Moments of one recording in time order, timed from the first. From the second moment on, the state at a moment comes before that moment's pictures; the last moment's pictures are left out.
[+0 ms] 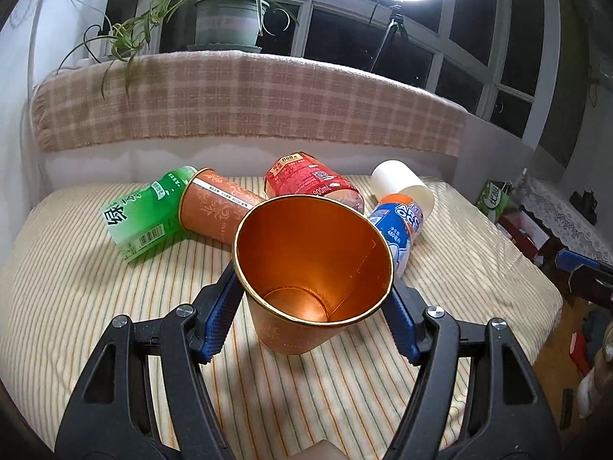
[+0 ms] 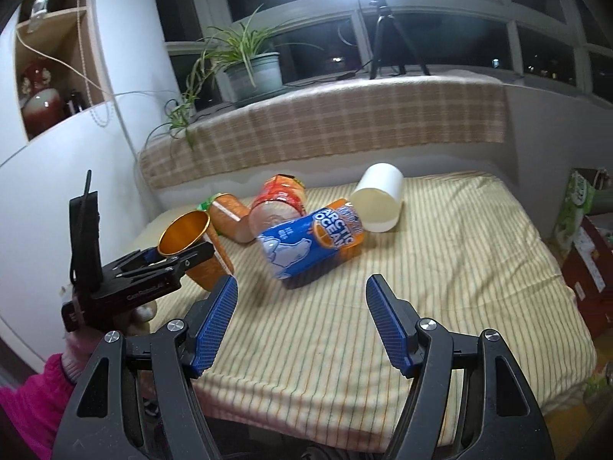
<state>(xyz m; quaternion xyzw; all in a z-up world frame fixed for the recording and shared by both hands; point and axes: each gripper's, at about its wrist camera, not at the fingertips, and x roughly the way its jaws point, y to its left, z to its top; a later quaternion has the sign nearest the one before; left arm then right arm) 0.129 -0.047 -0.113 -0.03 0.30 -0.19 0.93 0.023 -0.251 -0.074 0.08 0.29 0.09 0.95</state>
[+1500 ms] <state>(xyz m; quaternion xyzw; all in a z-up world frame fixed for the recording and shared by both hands) 0.113 -0.052 -0.126 0.00 0.33 -0.23 0.92 0.010 -0.252 -0.073 0.09 0.29 0.07 0.95</state>
